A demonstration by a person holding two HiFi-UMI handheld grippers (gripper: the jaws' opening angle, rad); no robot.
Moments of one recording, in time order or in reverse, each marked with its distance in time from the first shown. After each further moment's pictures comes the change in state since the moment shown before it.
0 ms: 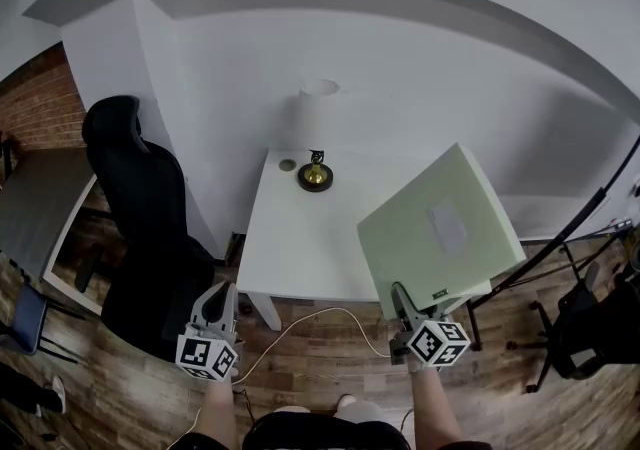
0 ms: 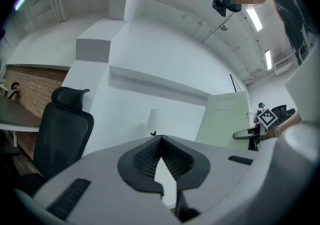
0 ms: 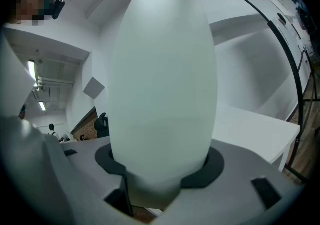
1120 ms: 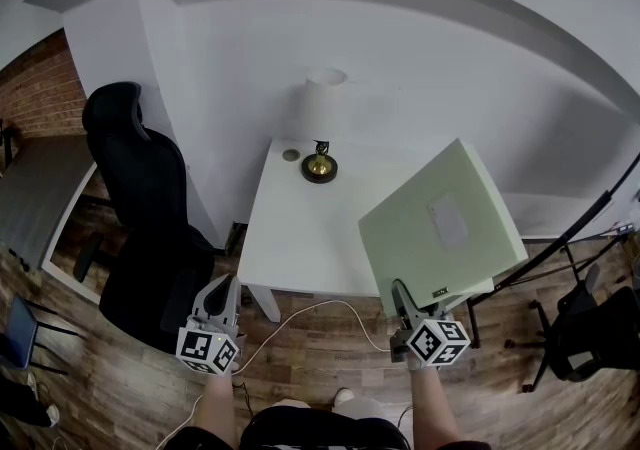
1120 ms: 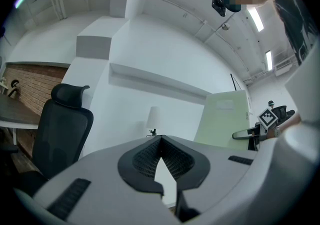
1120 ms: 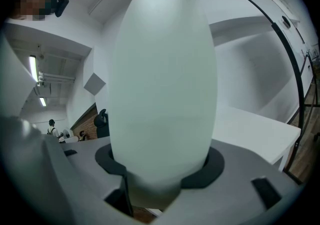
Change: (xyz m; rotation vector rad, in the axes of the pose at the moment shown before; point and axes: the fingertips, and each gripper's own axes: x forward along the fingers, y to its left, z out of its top) left arm 0.005 0.002 -0.007 -0.018 0.014 -0.002; right arm 0.006 0.002 -0.008 -0.034 0.020 -0.004
